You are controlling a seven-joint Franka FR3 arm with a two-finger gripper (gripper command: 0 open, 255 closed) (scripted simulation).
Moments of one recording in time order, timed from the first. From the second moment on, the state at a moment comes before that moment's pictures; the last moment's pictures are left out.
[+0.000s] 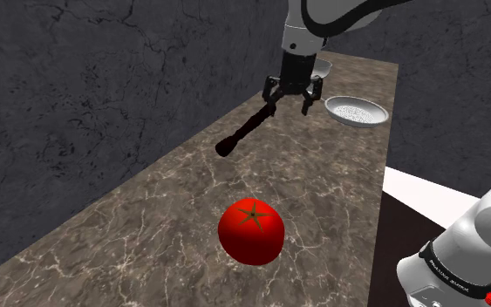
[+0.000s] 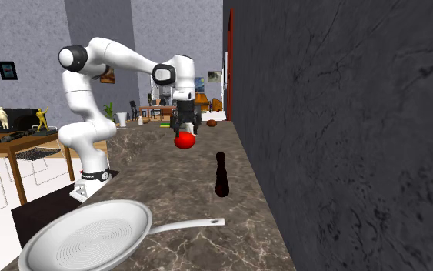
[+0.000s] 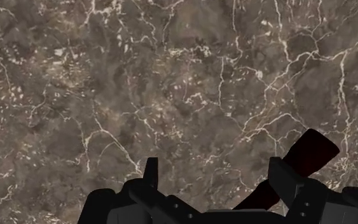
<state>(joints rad) -0.14 -0.22 0.34 -2.15 0.08 1.94 0.68</state>
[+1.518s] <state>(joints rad) -0.09 0.49 0.30 -1.59 -0.21 1.97 1.39</state>
